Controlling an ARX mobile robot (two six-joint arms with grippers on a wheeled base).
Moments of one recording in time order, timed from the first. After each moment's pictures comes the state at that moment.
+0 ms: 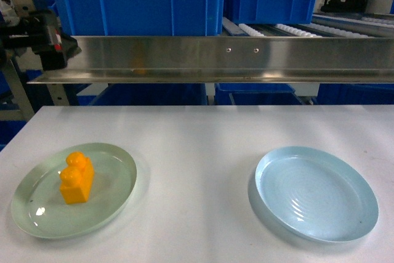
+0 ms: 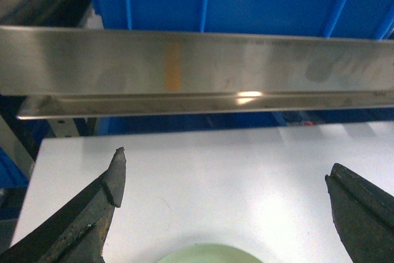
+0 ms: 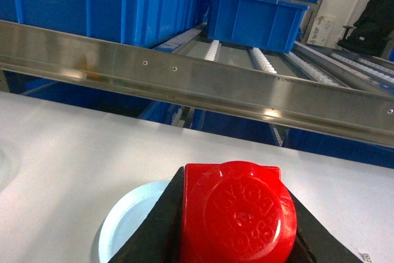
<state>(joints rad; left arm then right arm) 0.00 1.70 0.82 0.59 0.14 -0.07 0.18 0.90 0.18 0.68 0.02 -0.12</state>
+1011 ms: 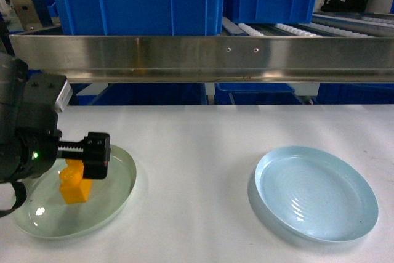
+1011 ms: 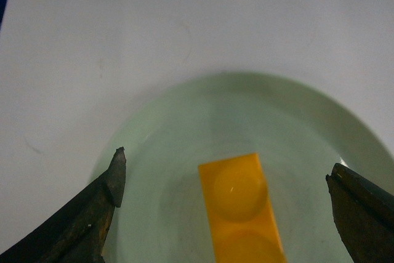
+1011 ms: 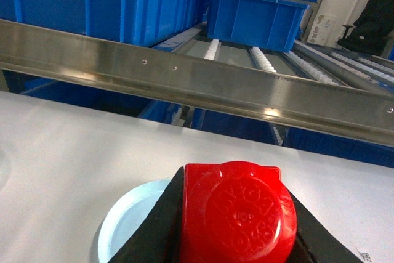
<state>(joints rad) -0.15 1.92 0.75 0.47 -0.19 -0.03 0.18 0.90 0.18 0.68 0.02 -0.12</state>
